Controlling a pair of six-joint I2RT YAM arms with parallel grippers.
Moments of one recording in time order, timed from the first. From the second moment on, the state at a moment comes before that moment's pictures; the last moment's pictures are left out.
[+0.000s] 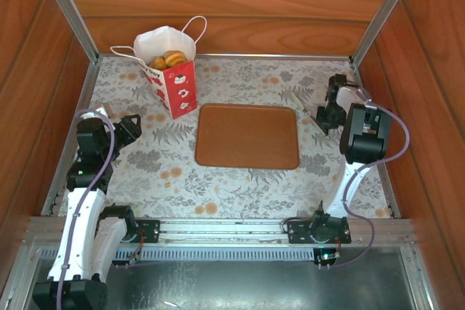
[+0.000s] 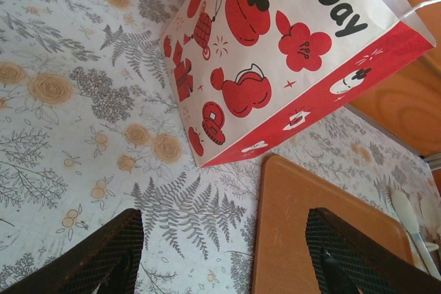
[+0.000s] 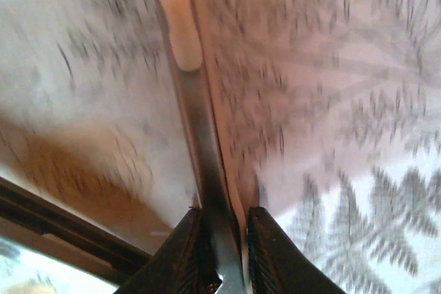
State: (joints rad) left arm 0.04 0.67 0.63 -0.42 0.23 -0.58; right arm -0.12 2.02 1.41 -0.84 0.12 0.08
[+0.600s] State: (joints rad) left arm 0.04 0.68 0.62 -0.41 0.23 -0.55; right arm -0.07 1.57 1.13 -0.86 -0.12 0.20
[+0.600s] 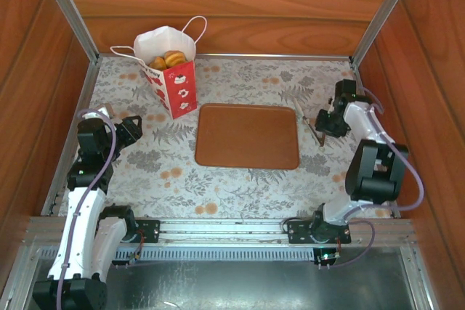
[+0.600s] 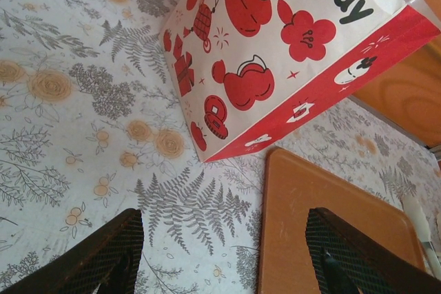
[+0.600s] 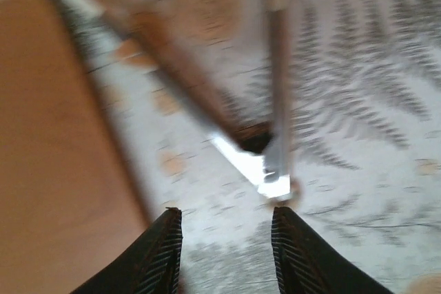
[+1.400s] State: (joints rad) left arm 0.04 0.69 0.62 -0.41 0.24 -0.55; right arm 0.02 1.84 1.12 -0.73 -0.27 0.19
